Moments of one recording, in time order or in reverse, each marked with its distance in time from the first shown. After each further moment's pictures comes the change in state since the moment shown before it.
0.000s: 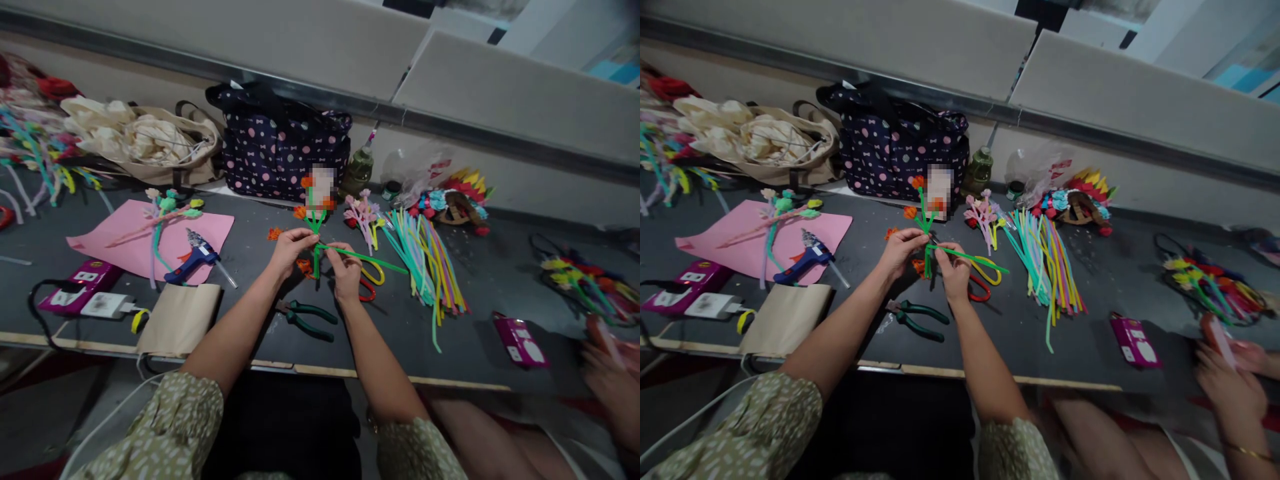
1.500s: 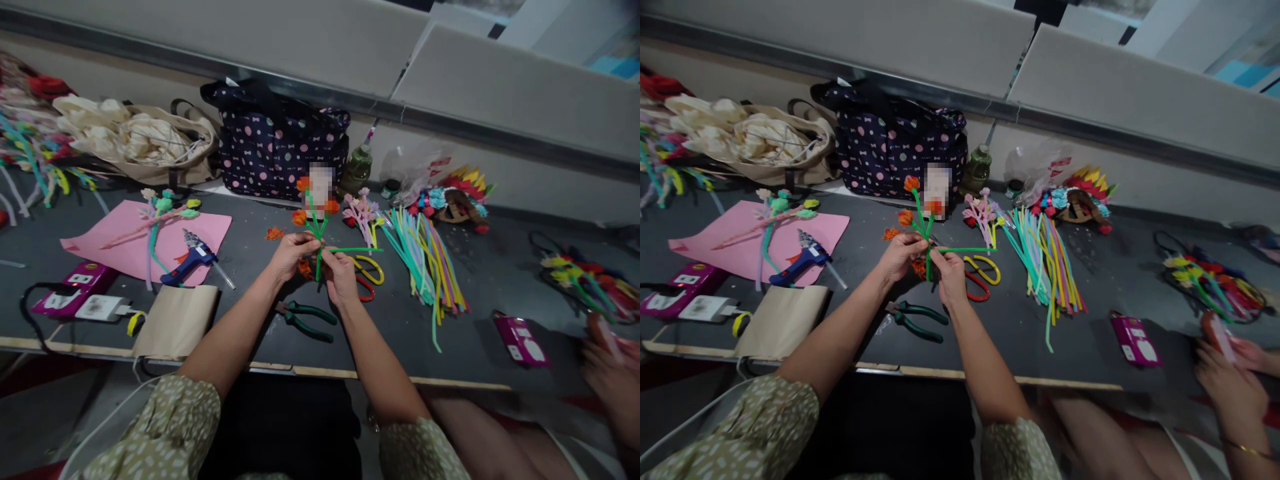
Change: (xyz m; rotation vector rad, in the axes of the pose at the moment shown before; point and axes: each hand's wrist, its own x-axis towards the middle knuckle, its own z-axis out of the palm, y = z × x) left_hand -0.005 0.000 0.004 -0.123 -0.122 -0.064; right_hand -0.003 0.005 0.012 0.451 -0.009 0.350
